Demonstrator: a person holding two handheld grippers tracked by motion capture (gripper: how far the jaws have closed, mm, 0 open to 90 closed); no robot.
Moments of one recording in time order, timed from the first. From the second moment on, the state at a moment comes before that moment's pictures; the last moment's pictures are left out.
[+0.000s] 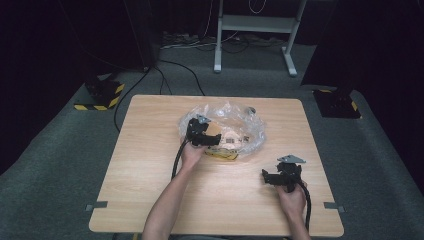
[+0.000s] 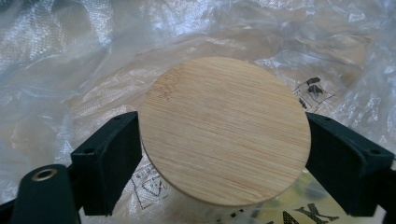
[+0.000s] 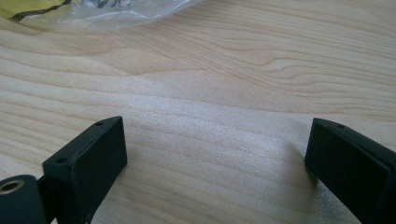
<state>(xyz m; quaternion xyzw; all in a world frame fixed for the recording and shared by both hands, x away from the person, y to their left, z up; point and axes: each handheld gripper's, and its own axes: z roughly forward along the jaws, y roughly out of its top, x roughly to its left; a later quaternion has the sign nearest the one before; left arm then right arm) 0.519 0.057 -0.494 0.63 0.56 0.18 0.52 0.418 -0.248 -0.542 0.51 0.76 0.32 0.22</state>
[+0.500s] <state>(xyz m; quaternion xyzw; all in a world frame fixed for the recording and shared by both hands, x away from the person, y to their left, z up) 0.508 0.065 -0.479 0.62 0.55 0.18 0.53 0.418 -0.248 -0.542 0.51 0.76 0.32 0.22</state>
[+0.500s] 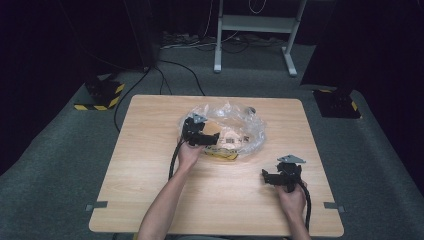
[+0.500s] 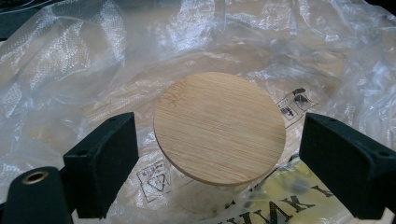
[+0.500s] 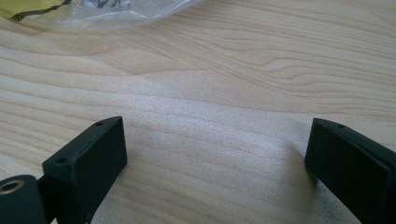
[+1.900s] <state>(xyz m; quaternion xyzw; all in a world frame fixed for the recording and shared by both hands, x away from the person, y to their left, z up) 0.473 0.092 -0.447 0.61 0.54 0.18 0.55 0.418 -0.248 -0.542 0.51 0.76 0.32 0.22</state>
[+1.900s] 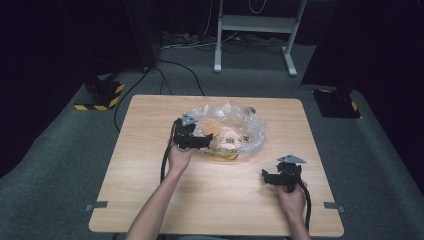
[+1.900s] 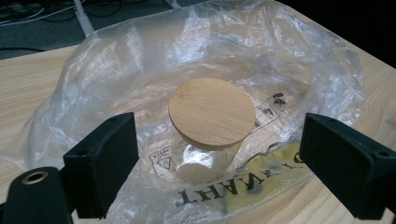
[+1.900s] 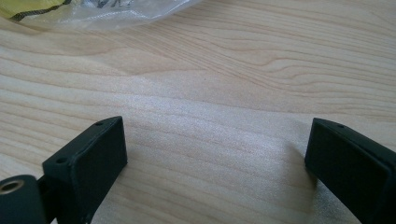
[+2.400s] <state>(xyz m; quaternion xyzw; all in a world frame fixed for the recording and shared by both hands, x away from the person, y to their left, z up) 0.454 0.104 -0.434 0.59 0.54 0.18 0.57 0.418 -0.248 -0.542 0.51 0.76 0.32 0.22</state>
